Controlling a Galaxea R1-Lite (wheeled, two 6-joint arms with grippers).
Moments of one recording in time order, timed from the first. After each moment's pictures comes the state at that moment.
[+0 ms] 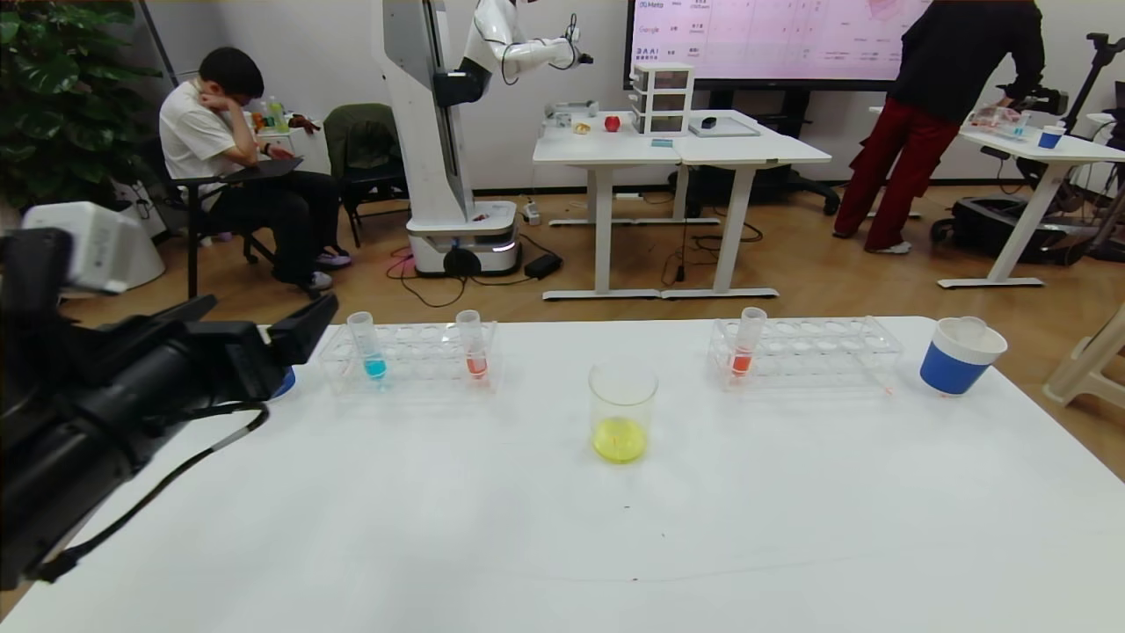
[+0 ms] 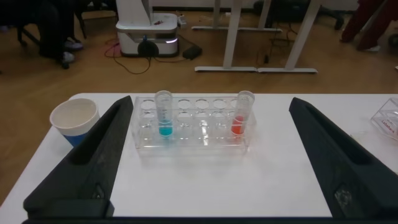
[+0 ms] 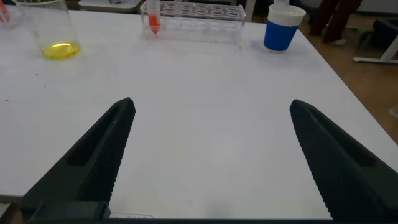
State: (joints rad) left arm -0.33 1.37 -0.51 -0.85 0.30 -0.06; right arm 0.01 0.00 0.00 0.01 0.01 -0.03
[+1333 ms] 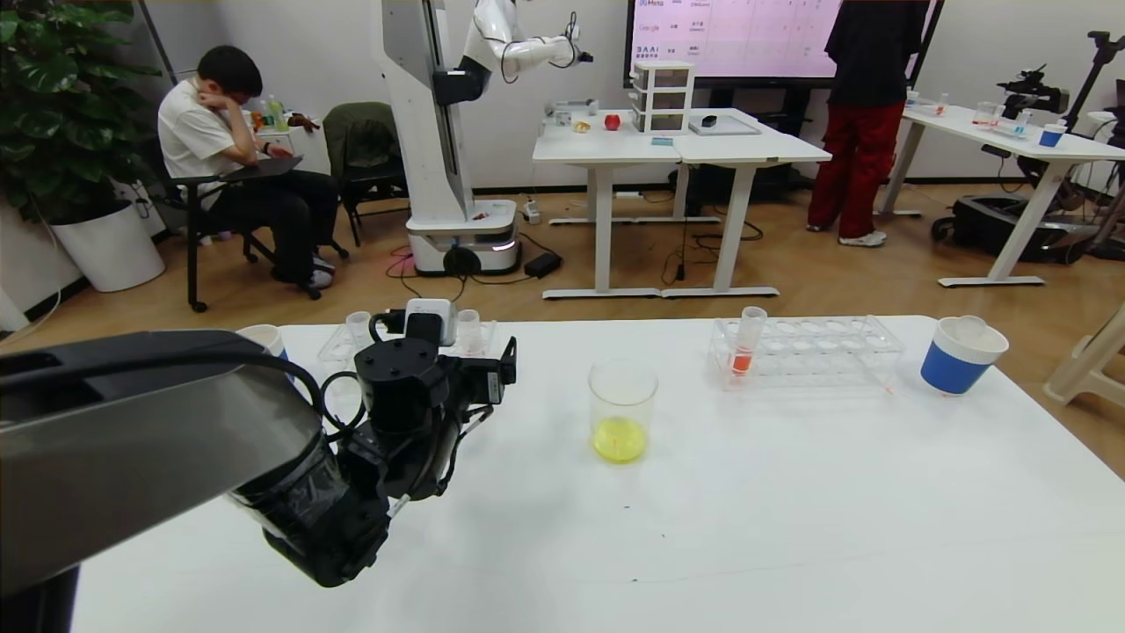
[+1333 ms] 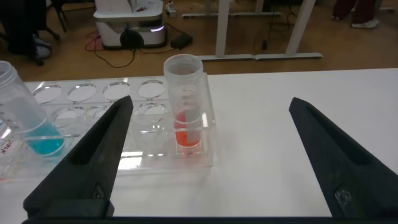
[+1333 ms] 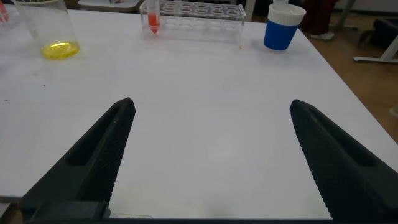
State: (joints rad) left arm -0.48 2.19 -0.77 -1.40 0.44 -0.02; right arm 0.01 0.00 0.00 0.01 0.01 -0.03
